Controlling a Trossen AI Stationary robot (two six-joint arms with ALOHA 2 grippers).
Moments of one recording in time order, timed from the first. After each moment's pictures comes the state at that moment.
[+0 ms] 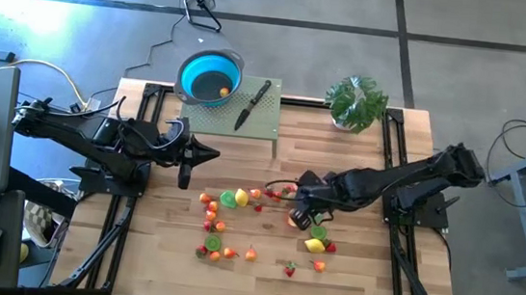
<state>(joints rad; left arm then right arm) -0.20 0.87 0.97 -0.35 -0.38 -0.38 0.28 1.54 1.24 -0.88 0.18 0.98</state>
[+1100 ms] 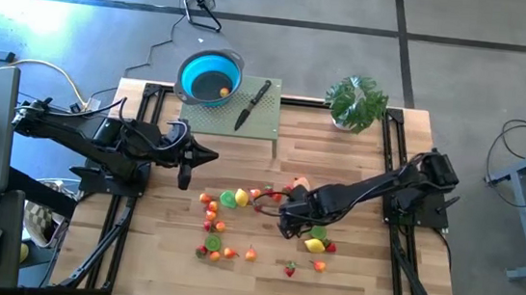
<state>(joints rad) -0.20 0.87 0.97 -0.40 -0.38 -0.44 0.29 1.76 1.24 -0.83 0.08 1.25</state>
